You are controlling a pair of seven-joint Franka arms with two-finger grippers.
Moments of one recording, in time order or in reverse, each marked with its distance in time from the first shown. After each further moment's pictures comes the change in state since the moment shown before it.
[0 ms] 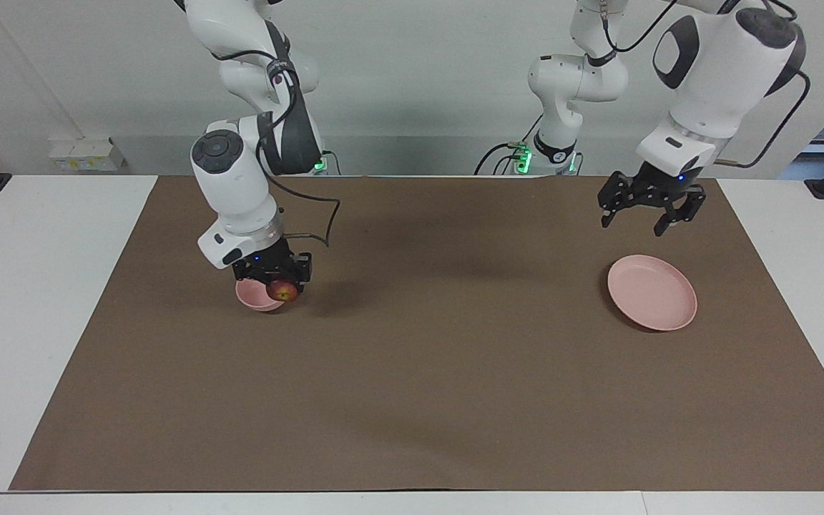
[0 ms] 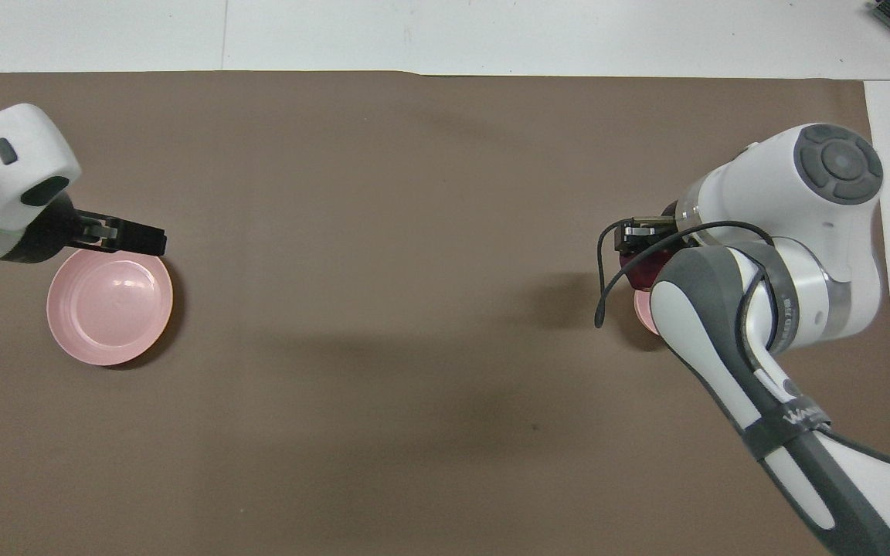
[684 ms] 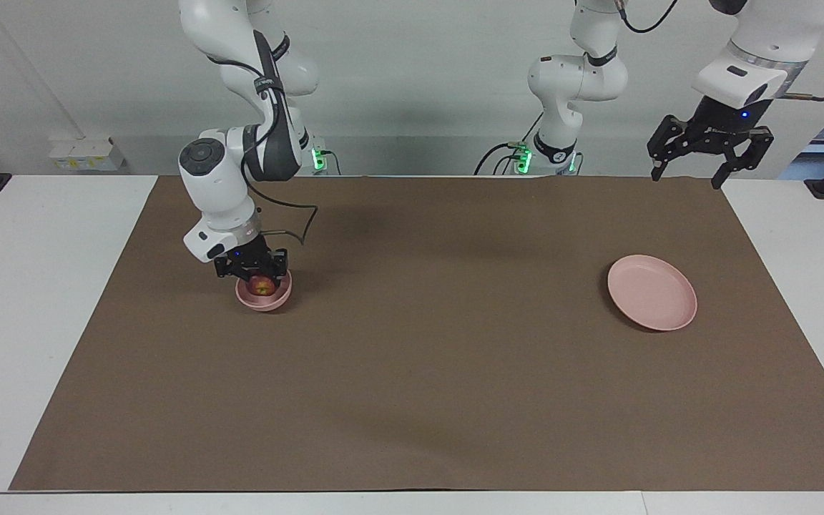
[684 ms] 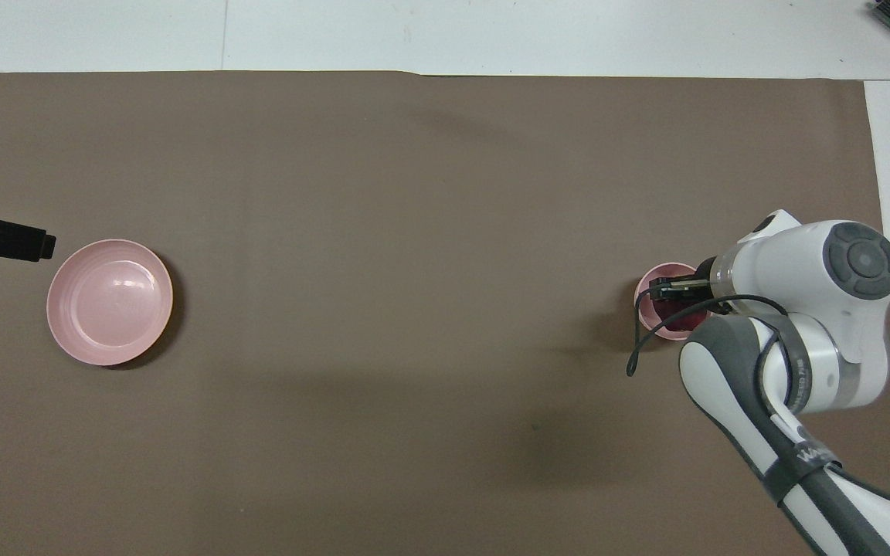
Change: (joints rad) left arm 0.059 -0.001 0.004 0.180 0.039 -0.210 0.078; right arm -0.077 -0.125 0.000 -0.310 -0.002 0.195 -0.099
